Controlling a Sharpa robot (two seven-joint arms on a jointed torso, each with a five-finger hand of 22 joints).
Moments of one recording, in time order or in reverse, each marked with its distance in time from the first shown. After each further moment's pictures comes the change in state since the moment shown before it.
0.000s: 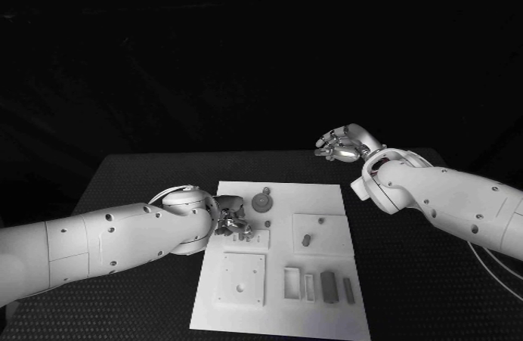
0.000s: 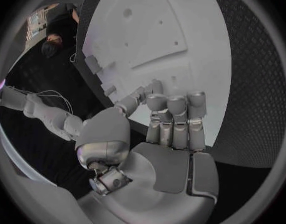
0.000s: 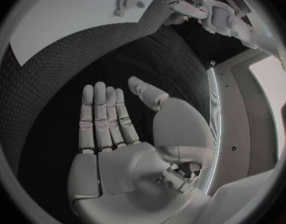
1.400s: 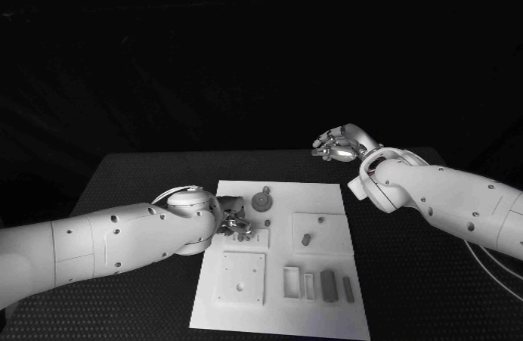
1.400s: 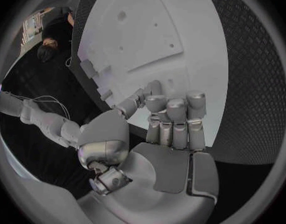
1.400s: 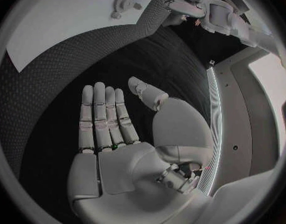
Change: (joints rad) left arm -0.005 0.019 0.000 -0.005 -0.034 0.013 -0.042; left_hand -0.076 0.025 0.028 -0.020 -0.020 -0.002 -0.008 0.059 0.006 0.003 -0.009 0.000 0.057 0.015 -0.009 0.057 0.020 0.008 -0.005 0.004 0.043 0.000; right arm 0.000 0.012 0.000 -0.007 0.014 0.019 -0.001; right_hand 0.004 0.004 -0.011 0.011 0.000 0.000 0.000 -0.004 -0.004 -0.004 0.004 -0.004 -0.035 -0.008 0.007 -0.014 -0.003 0.000 -0.014 0.007 -0.015 0.001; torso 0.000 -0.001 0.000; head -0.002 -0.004
